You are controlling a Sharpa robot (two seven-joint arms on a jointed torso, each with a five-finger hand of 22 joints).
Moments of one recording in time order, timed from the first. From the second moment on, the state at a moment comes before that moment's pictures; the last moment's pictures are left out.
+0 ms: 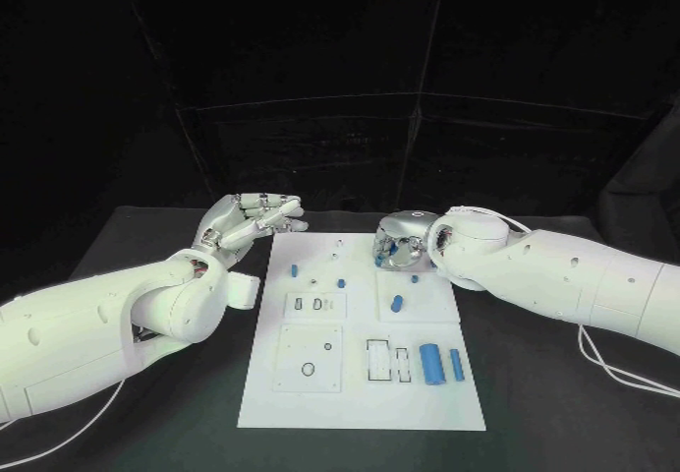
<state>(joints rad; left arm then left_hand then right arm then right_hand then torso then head) 1.26 -0.85 -0.11 1.56 0.00 -0.34 0.57 1.36 -0.02 0.09 0.08 0.05 1.00 0.21 0.11 0.07 1.09 0.15 0.16 0.08 1.13 0.11 0.22 0.12 0.17 0.91 0.23 0.21 0.09 1.26 -0.60 -0.03 1.20 -1.59 -0.08 -0.03 1.30 -0.04 0.37 -0.17 0.15 1.02 0.16 0.07 0.07 1.17 0.09 0.10 0.06 1.46 0.00 1.12 0.84 0.12 1.28 0.11 1.31 1.04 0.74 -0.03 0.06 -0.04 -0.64</state>
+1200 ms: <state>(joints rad) 1.26 -0.86 -0.11 1.56 0.00 -0.34 0.55 1.36 -0.01 0.09 0.07 0.05 1.00 0.21 0.10 0.07 1.09 0.15 0.15 0.07 1.13 0.11 0.21 0.12 0.17 0.91 0.23 0.20 0.08 1.26 -0.51 -0.02 1.14 -1.47 -0.38 -0.01 1.26 -0.05 0.42 -0.12 0.13 1.09 0.15 0.08 0.07 1.24 0.07 0.10 0.07 1.46 0.00 1.21 0.92 0.10 1.32 0.10 1.37 1.14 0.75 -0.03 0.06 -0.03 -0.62</state>
